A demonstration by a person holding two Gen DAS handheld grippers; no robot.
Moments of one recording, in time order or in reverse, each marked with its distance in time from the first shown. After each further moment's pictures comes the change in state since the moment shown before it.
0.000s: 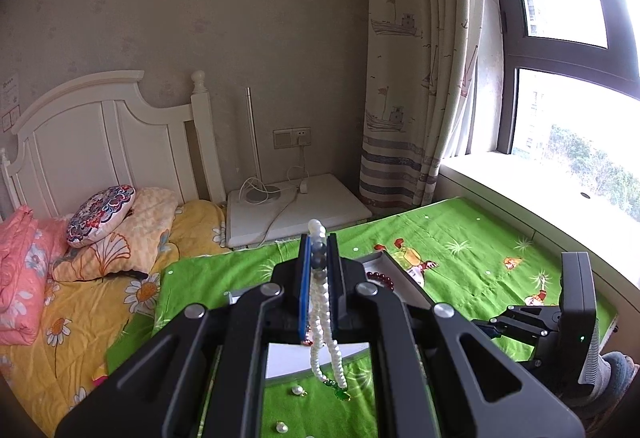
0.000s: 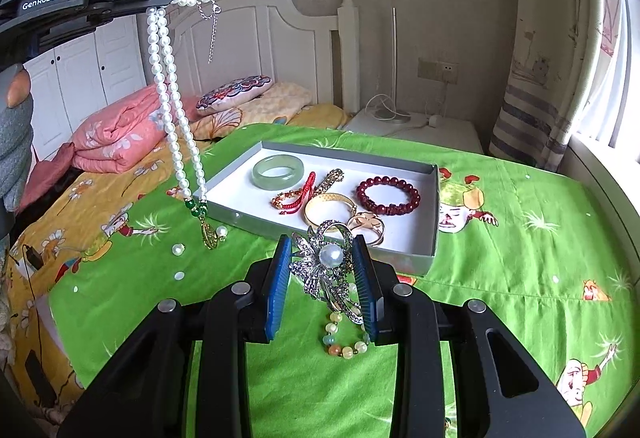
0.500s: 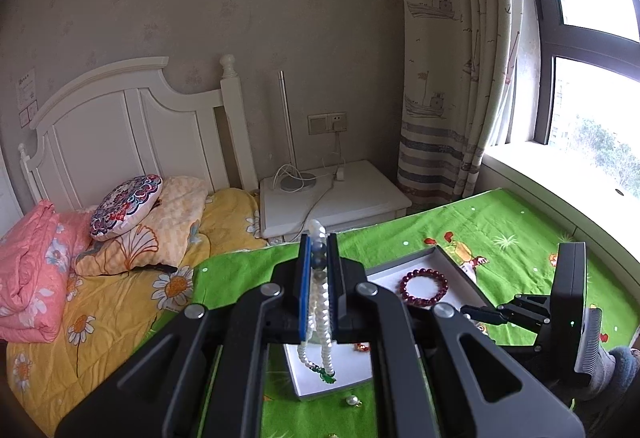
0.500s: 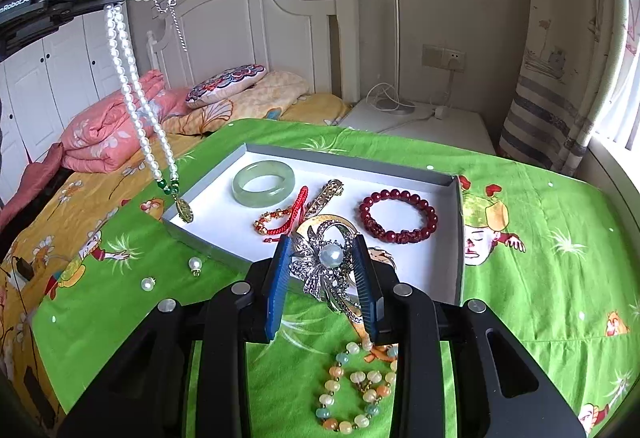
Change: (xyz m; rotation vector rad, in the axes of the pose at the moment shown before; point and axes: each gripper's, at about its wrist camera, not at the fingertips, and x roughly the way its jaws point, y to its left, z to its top) left arm 0.042 0.050 0.010 -0.002 0.068 0.101; right arm 0.071 -0.004 0.031 0.014 0.062 -0.005
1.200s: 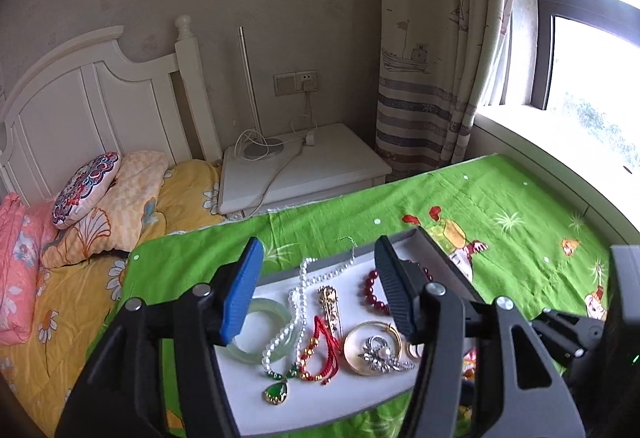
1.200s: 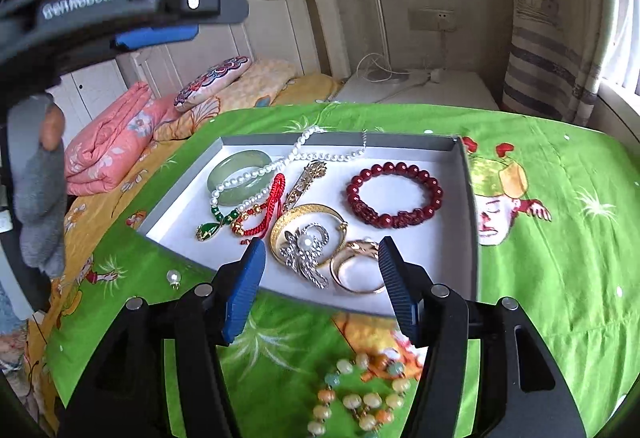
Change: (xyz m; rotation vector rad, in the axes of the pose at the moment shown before) left arm 0.115 -0.072 -0.024 0.032 0.118 -0.063; right arm 0.023 -0.031 -0.013 0.143 0.052 0.043
